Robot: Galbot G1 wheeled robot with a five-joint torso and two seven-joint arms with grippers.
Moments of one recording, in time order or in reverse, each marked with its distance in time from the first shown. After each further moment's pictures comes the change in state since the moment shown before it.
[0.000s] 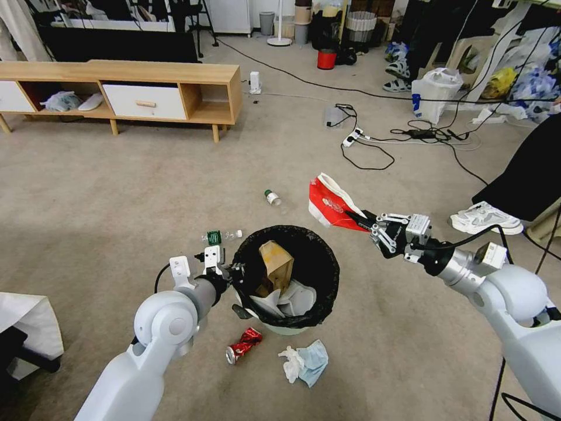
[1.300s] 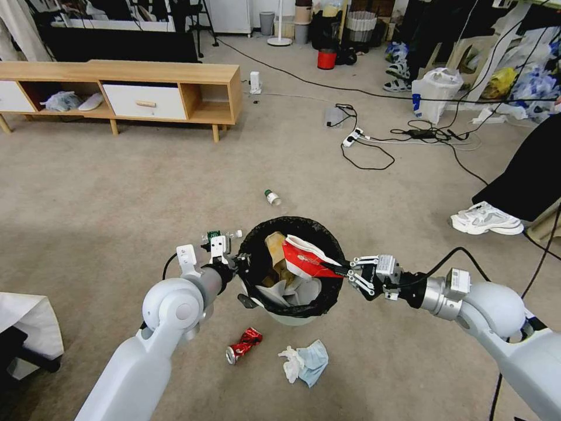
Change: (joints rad) left arm -0.077 -0.010 0.030 0.041 -0.030 0.000 0.004; right arm -0.024 -0.109 -0.198 -0.038 -0.033 -0.005 -0.024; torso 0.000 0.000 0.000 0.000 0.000
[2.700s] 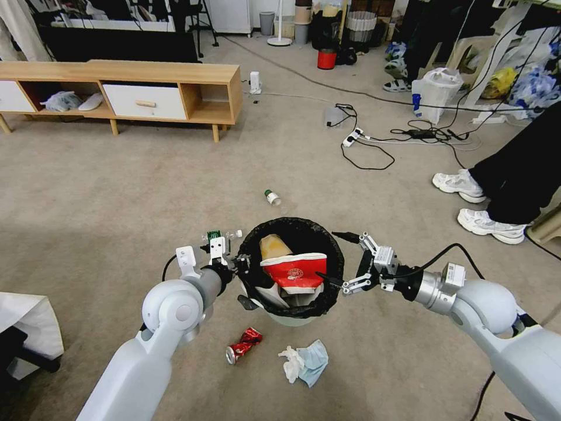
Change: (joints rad) left arm 0.008 -0.009 -0.016 0.004 0.006 -0.001 0.006; right arm 0.033 0.031 0.022 0.005 0.027 0.007 0.051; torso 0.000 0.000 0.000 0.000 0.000
